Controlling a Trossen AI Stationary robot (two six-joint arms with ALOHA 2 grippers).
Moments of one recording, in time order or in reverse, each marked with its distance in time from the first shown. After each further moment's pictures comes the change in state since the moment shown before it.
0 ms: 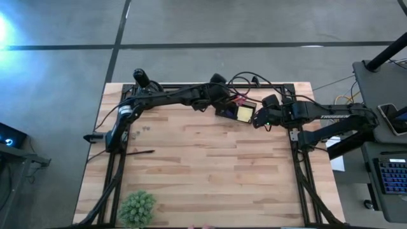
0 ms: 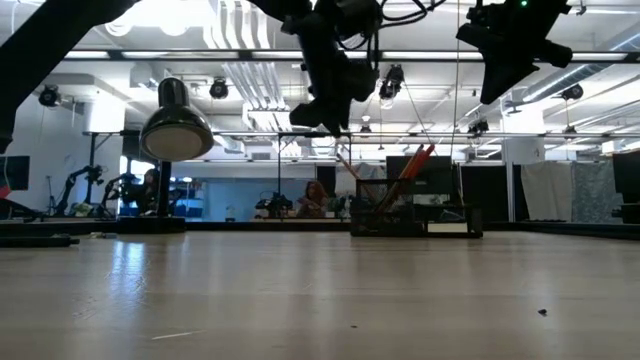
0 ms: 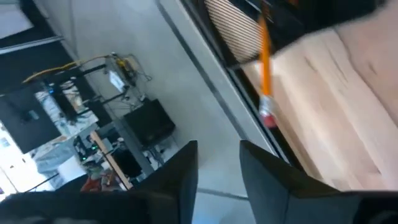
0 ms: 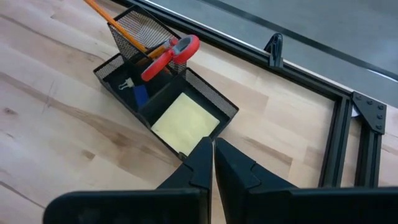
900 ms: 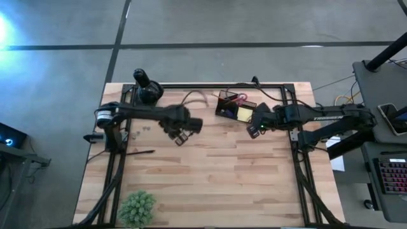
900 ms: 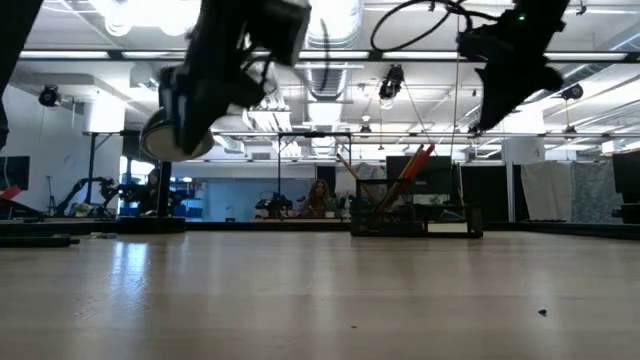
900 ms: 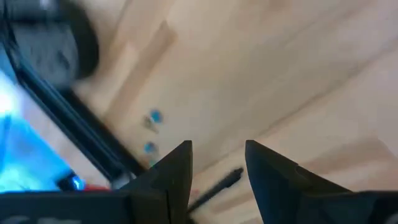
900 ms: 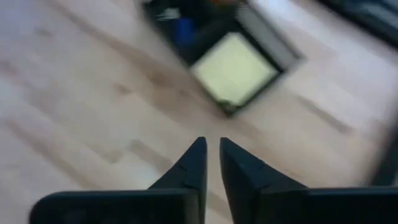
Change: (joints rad) left arm -0.172 -0.259 -0.420 -0.751 0.451 -1.900; right arm -0.002 0.049 -0.071 0.101 -0.264 -0.085
